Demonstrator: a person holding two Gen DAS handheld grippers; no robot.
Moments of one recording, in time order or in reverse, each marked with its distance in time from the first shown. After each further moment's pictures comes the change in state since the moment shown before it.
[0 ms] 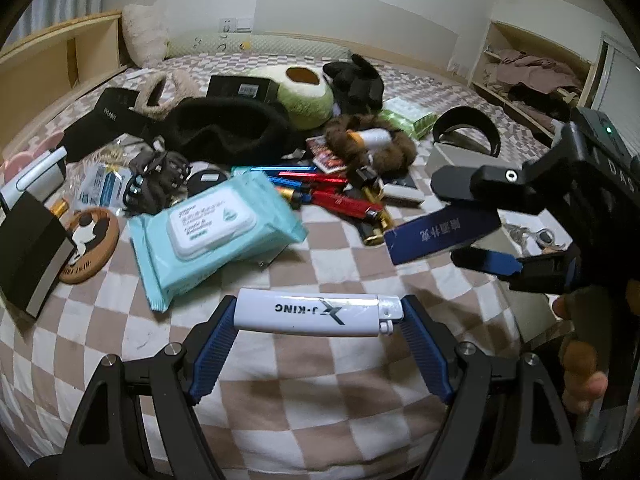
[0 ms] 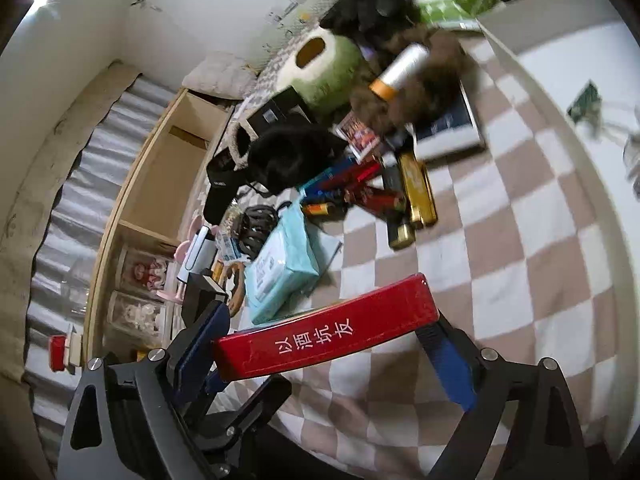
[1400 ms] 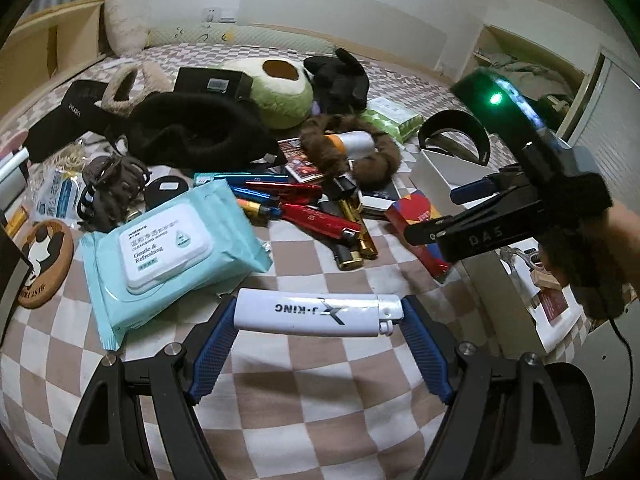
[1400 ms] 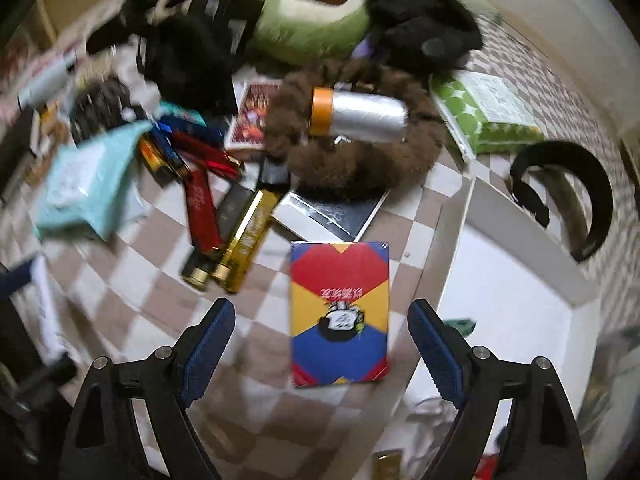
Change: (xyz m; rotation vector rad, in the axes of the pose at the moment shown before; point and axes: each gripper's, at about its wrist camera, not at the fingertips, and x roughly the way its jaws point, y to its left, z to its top) left arm 0.035 -0.002 0.022 -0.028 0.032 -0.093; right arm 0.060 0.006 0.079 -0.718 0.353 -0.758
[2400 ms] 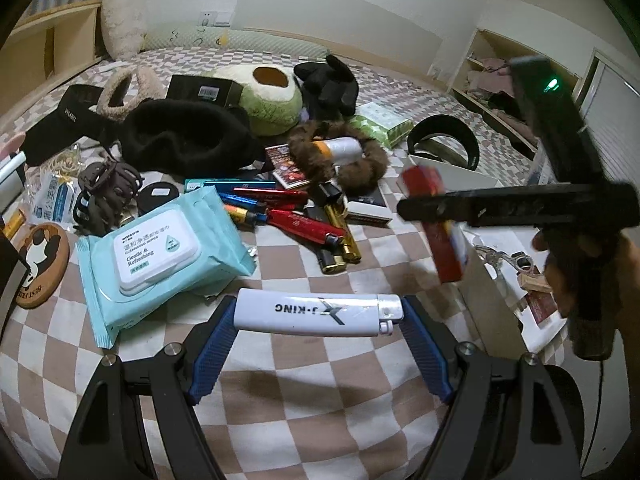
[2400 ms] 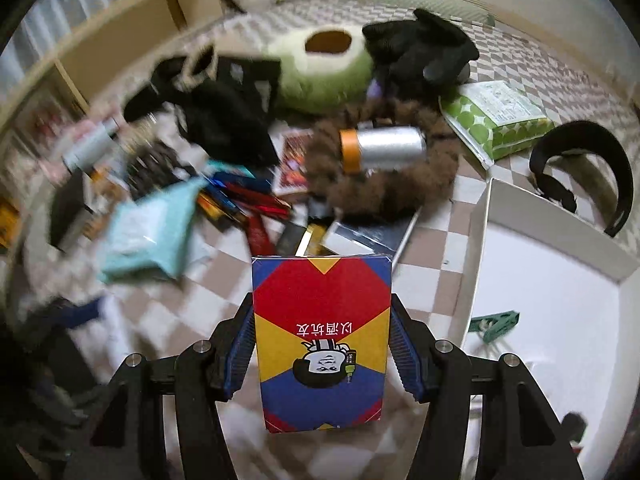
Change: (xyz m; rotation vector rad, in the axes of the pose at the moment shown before) left arm -0.011 -0.015 0.003 0.013 -0.020 -0.022; right arm -0.060 -0.037 -0.033 0.195 -0.238 0.273
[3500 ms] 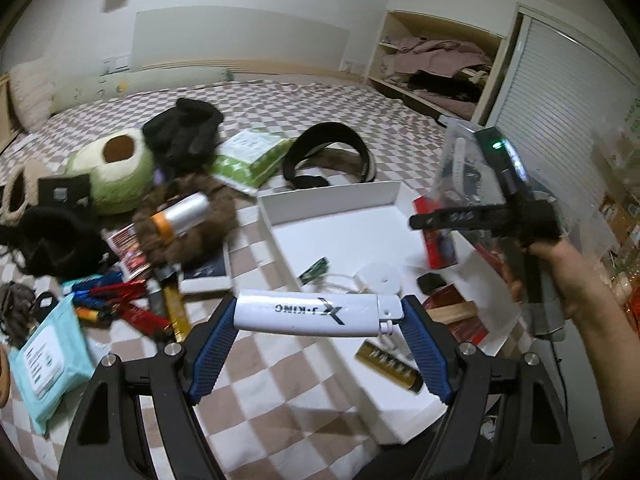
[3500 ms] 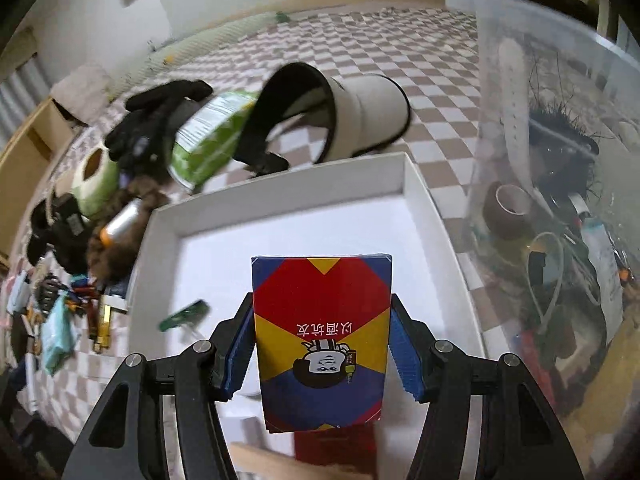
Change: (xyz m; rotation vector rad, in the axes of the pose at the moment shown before) left arm 0.023 -0.145 0.056 0.213 -0.017 -0.176; right arm -0.046 -0.197 -0.069 0.441 -0.097 -0.279
